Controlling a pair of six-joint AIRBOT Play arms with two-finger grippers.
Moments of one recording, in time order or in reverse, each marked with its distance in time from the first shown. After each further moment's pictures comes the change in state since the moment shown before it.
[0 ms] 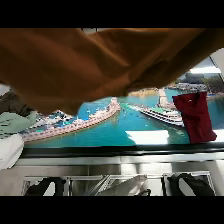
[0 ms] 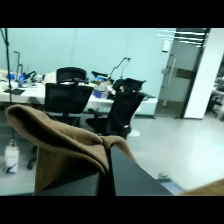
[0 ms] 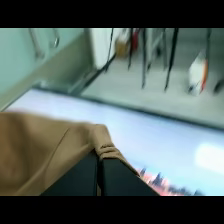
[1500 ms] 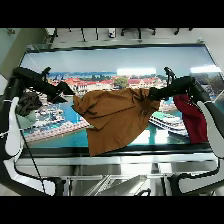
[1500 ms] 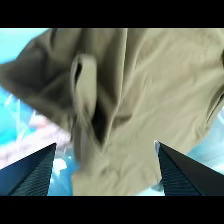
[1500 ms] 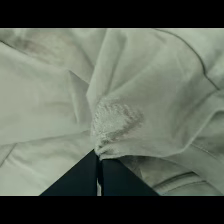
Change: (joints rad) left arm -0.066 -0.923 -0.261 0.111 0.500 -0.105; right arm 0.140 -0.729 -0.624 -0.032 0.235 -0.023
